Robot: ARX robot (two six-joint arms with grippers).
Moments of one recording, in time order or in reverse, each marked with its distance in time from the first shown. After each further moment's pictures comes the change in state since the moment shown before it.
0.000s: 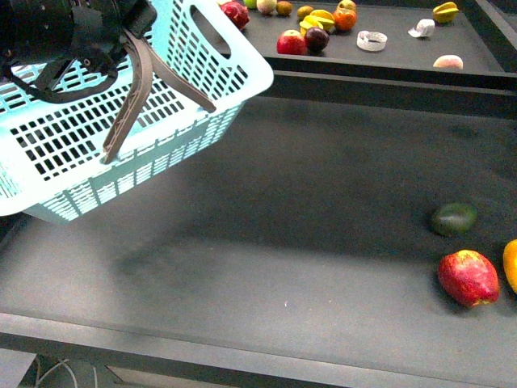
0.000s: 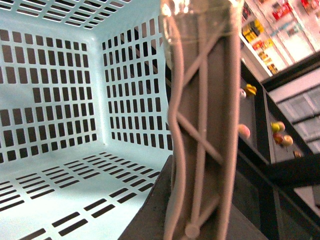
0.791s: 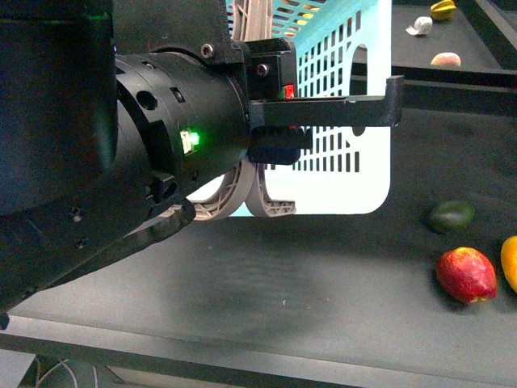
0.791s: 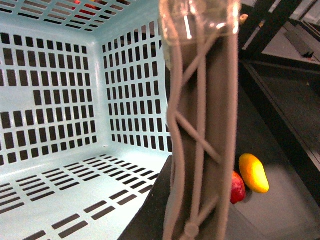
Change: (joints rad) left arm -0.391 -0.217 -0.346 0.176 -0.006 0.478; right arm 0.000 0.000 0.000 0.000 0.000 0.000
